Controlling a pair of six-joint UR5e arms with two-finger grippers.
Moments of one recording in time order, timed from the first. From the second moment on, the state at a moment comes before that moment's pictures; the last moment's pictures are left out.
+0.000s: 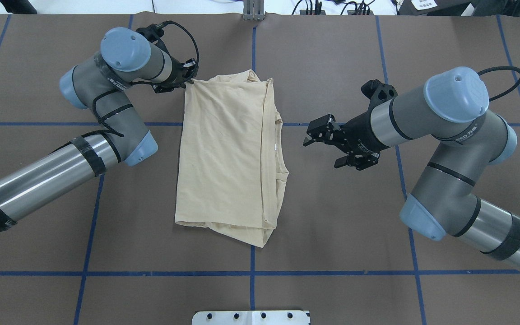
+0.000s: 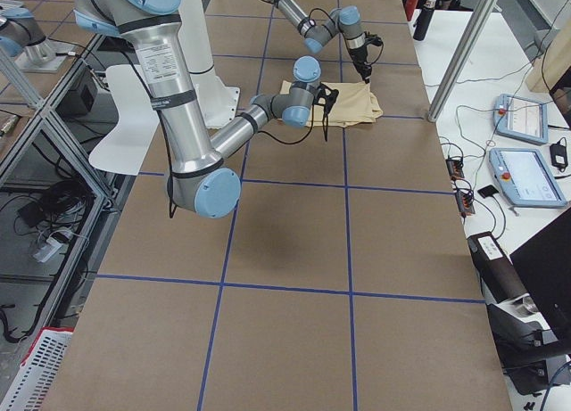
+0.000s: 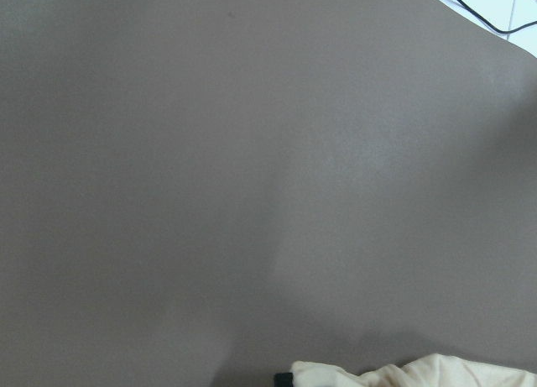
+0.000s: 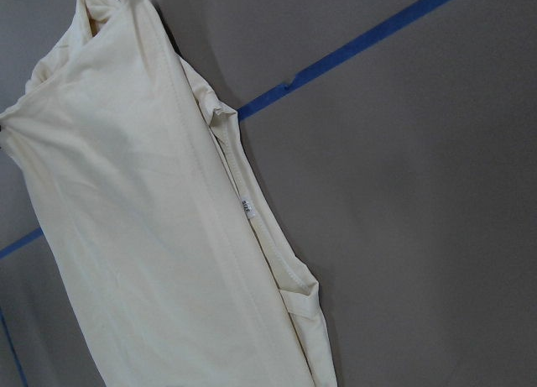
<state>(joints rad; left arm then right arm) -0.79 -2.36 -1.07 -2.30 -1.81 -1.56 0.70 -1.21 1.80 -0.96 2.15 1.71</state>
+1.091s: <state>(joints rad) -0.83 -2.05 -1.51 -2.18 -1.82 -1.31 0.48 -1.00 1.79 -1.43 1.82 1.20</state>
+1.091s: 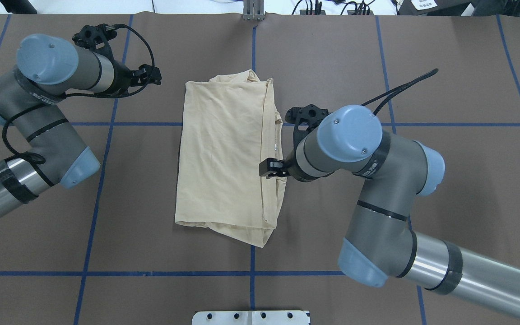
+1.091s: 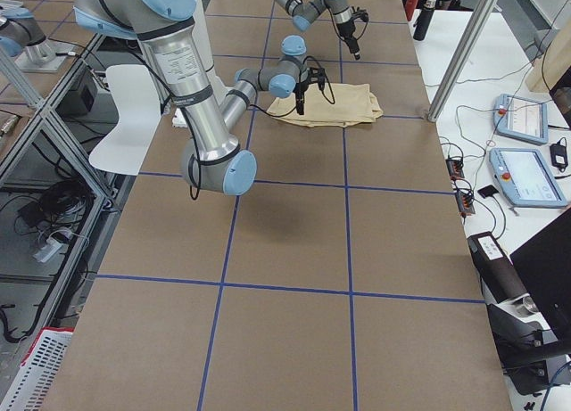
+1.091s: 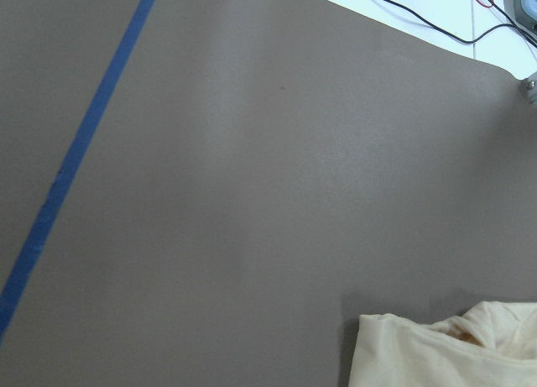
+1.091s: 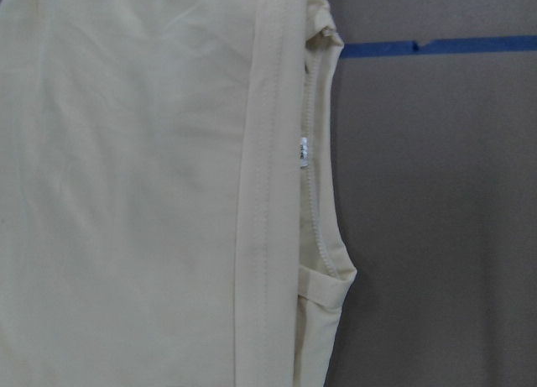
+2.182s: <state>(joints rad) -0.83 -2.00 -1.57 -2.16 -1.85 -1.31 0.32 -0.92 1.67 -1.55 1.63 0.99</state>
